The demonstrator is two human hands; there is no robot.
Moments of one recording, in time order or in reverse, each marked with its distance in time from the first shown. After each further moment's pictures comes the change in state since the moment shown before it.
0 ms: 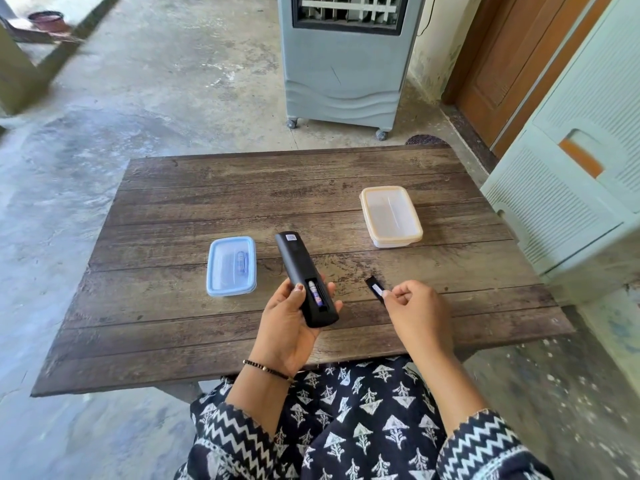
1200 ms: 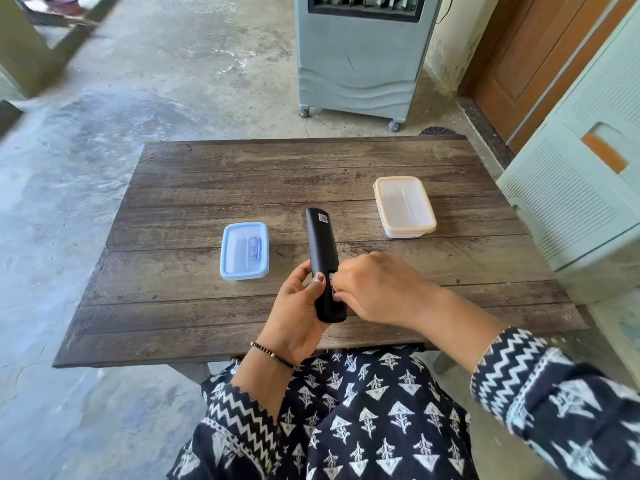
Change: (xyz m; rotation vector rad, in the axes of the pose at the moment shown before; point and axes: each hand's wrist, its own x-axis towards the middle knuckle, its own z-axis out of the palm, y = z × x) left_hand -0.008 0.005 -0.003 0.123 -0.150 -0.009; right_hand -0.001 -0.081 -0.027 -0.393 -0.414 -1.152
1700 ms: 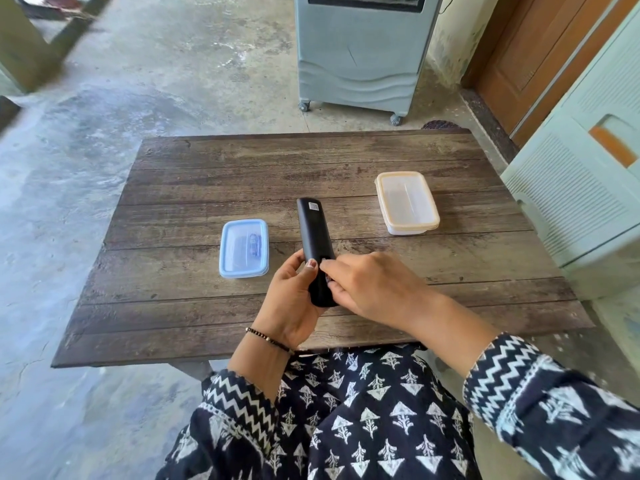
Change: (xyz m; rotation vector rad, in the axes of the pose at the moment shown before) left_hand 0.013 0.010 -0.001 0.022 0.037 0.028; right_hand 0.003 -0.002 0.013 -0.010 0.143 0.009
